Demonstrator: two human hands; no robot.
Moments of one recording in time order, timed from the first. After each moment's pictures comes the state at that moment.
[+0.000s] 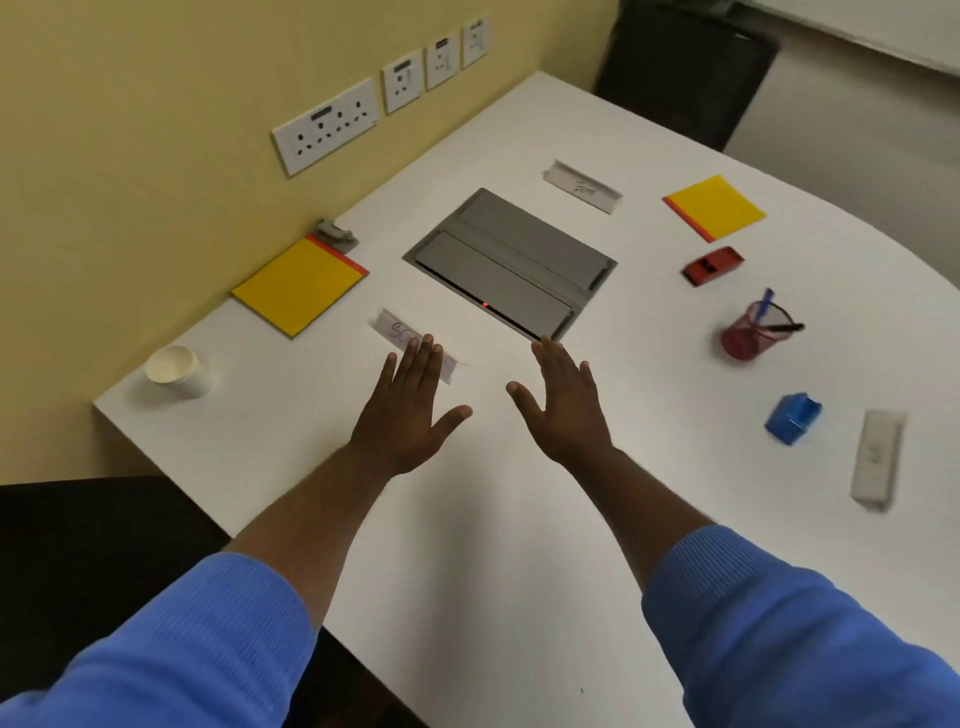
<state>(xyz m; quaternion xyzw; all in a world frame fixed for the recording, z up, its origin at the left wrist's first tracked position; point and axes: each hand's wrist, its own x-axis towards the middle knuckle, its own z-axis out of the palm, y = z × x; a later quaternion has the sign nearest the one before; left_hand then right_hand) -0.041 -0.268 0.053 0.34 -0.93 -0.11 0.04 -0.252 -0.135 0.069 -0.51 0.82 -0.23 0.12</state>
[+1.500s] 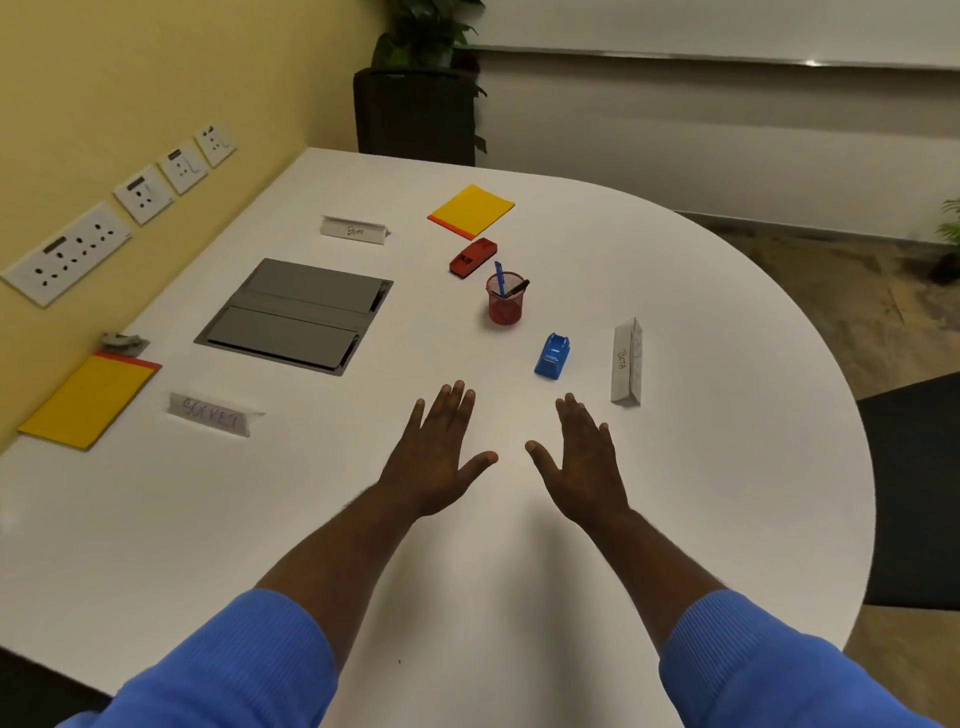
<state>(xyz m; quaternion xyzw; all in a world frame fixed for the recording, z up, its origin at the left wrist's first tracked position) -0.289 0.046 0.099 0.14 -0.98 -0.11 -0.02 -0.424 0.245 0.061 -0.32 0.90 -0.28 0.09</state>
